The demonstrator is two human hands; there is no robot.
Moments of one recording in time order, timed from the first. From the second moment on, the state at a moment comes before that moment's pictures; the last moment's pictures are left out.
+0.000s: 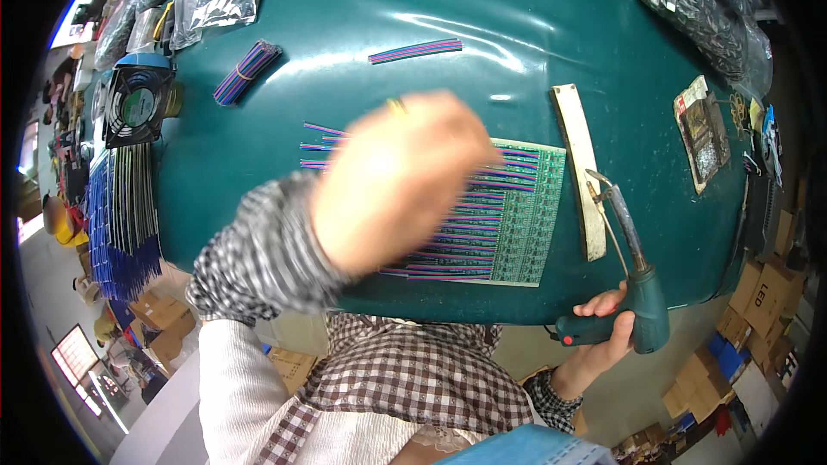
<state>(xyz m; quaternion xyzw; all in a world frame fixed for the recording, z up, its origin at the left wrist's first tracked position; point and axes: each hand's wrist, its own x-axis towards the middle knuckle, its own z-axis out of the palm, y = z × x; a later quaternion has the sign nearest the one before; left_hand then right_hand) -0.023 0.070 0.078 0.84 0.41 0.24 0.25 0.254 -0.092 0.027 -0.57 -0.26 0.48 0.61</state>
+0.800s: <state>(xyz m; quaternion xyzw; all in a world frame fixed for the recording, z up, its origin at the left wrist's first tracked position) -0.070 0.137 0.021 0.74 0.61 0.17 0.21 0.265 -0.094 0.022 -0.54 -0.27 0.52 0.60</state>
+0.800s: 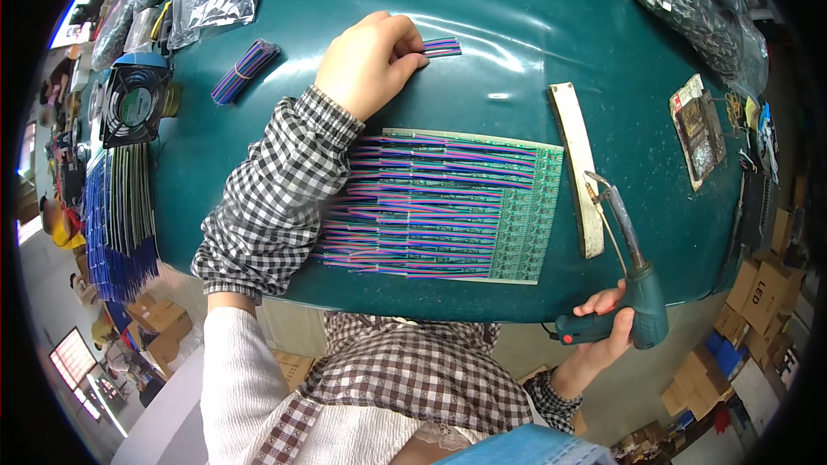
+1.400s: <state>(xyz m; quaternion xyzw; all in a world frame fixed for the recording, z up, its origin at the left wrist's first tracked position) -0.011 0.080 0.059 0.86 0.41 0.25 0.19 0.261 -0.107 0.027 -0.58 -0.23 0.49 0.61</state>
